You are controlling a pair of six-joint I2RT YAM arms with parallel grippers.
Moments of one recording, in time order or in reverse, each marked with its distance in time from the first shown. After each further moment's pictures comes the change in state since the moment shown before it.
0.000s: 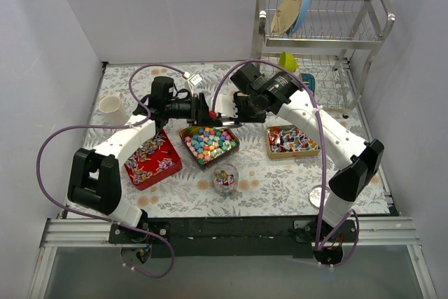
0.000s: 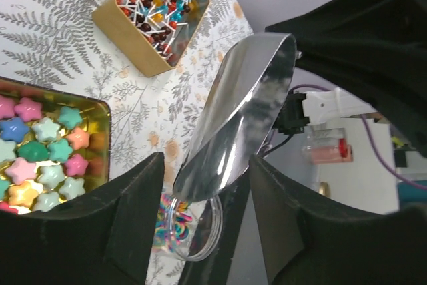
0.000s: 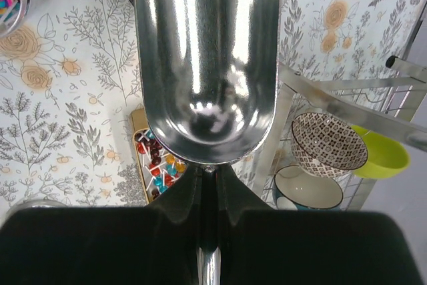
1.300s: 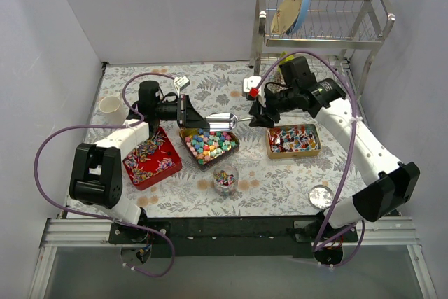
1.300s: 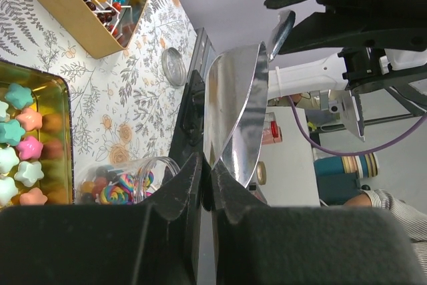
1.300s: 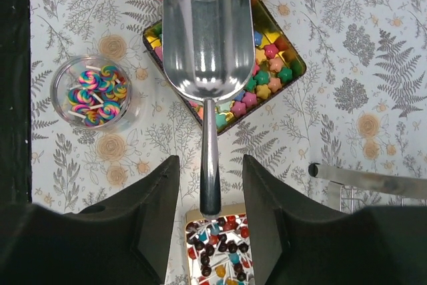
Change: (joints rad) left arm 0.133 0.047 -0.127 0.331 0.312 -0.283; right arm -0.292 -0.256 -0.322 0.310 -0.729 0.061
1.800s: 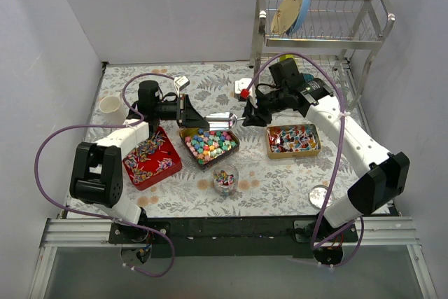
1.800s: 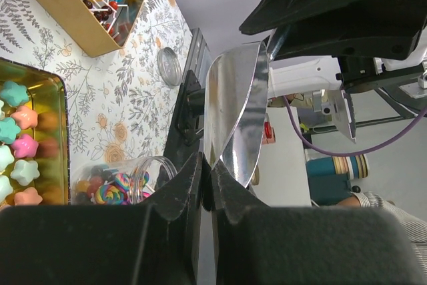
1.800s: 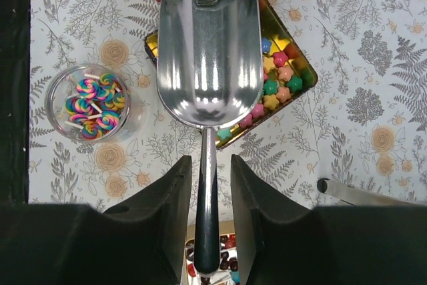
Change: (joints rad) left arm 0.007 0.011 0.000 0.026 0.012 -0.043; right arm 0.041 0.066 -0.003 0.051 0.002 0.019
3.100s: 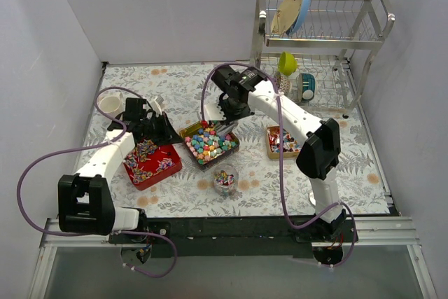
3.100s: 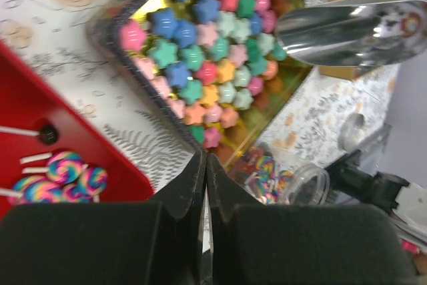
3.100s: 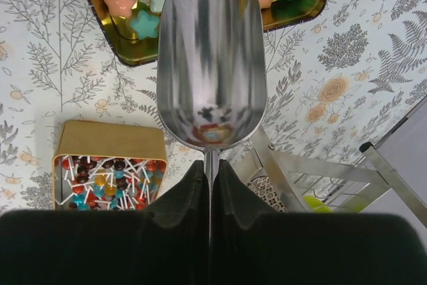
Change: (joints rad) left arm 0.088 -0.243 -0.056 -0.734 -0.742 0.364; right arm 0.217 0.513 0.522 -0.416 0.666 -0.437
